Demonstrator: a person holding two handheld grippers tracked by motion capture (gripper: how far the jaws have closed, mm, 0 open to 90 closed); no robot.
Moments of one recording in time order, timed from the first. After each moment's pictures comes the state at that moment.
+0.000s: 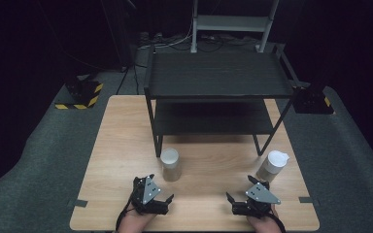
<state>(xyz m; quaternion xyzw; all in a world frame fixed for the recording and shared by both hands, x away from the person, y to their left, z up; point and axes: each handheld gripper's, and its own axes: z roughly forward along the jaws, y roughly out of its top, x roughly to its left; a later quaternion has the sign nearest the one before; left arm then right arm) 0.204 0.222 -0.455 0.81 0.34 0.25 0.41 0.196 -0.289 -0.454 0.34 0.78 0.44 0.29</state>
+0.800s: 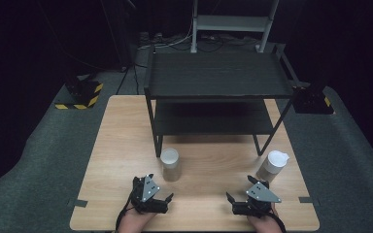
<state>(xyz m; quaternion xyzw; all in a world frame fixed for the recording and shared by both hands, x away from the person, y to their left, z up) 0.209 0.226 -0.454 0.80 0.36 0.24 0.41 0.200 -0.292 -0.453 0.34 0.78 0.44 0.28</state>
